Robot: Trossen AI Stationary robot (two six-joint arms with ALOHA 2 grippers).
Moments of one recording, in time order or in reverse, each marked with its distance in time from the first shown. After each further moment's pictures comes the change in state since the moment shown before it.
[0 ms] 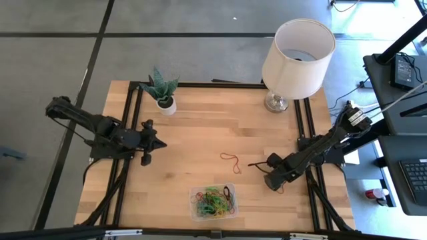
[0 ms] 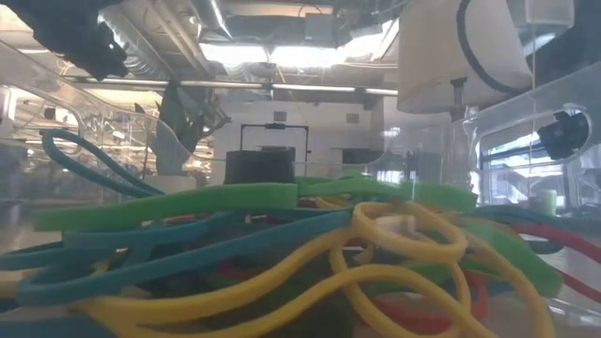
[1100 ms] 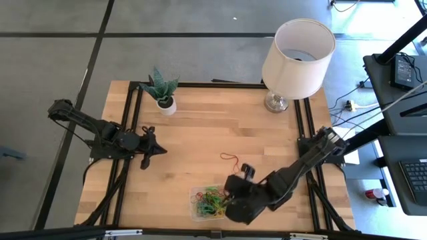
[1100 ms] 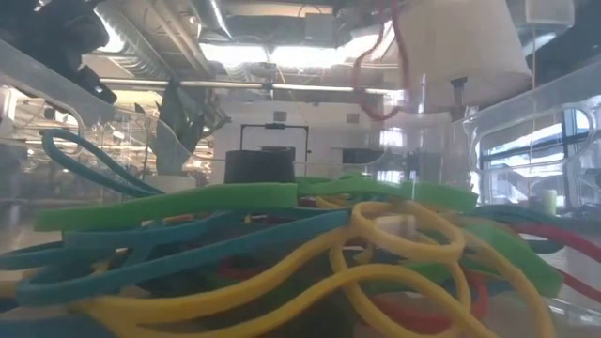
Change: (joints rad) left arm 0.000 -0.167 -0.285 0.222 0.090 -0.017; right arm 0.038 0.411 1.194 -0.220 0.499 -0.497
